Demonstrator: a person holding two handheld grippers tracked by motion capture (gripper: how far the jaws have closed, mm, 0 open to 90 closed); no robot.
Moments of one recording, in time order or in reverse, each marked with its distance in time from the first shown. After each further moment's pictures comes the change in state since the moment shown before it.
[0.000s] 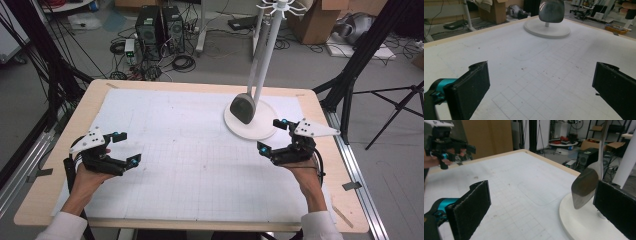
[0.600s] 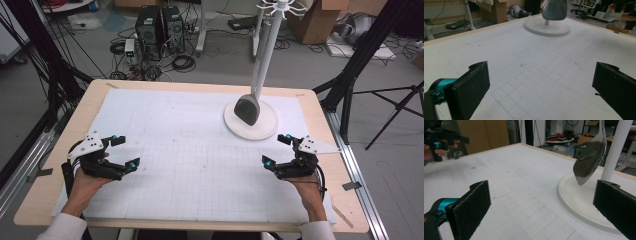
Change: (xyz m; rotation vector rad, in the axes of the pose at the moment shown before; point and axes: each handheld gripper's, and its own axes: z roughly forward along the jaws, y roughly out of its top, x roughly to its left) left arm -0.005 -0.006 -0.006 -0.002 0.012 0.003; right arm 0.000 -0.045 -0.014 0.012 -0.034 0.039
